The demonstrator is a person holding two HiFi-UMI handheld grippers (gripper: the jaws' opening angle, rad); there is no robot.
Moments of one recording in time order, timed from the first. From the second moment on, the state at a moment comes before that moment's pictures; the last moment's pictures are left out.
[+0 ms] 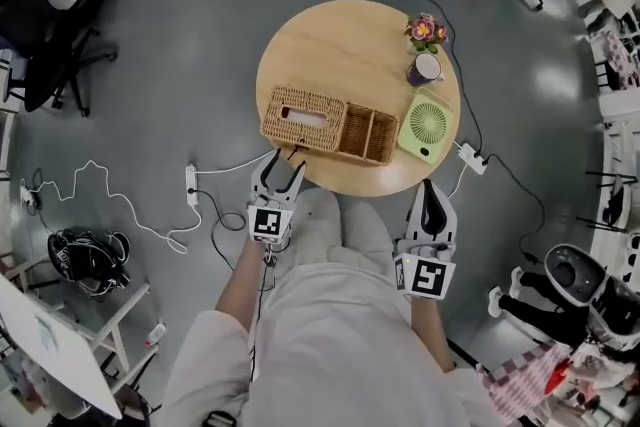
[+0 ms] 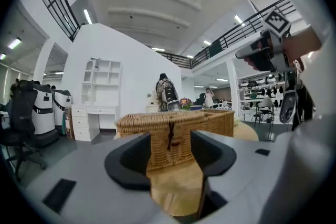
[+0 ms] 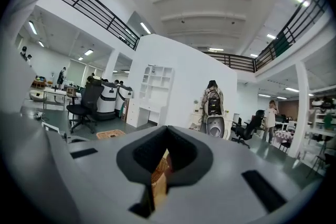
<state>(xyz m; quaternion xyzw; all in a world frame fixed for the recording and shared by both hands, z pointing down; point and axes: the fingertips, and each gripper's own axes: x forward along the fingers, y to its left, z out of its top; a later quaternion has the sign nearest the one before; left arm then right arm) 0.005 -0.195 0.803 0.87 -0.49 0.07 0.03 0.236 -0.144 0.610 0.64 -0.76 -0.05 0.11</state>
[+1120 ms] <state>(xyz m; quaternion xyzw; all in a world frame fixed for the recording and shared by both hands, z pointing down) 0.017 -0.266 0.665 0.87 -0.49 0.07 0.01 0.239 -0.146 0.479 0.67 -0.72 -0.02 0.16</state>
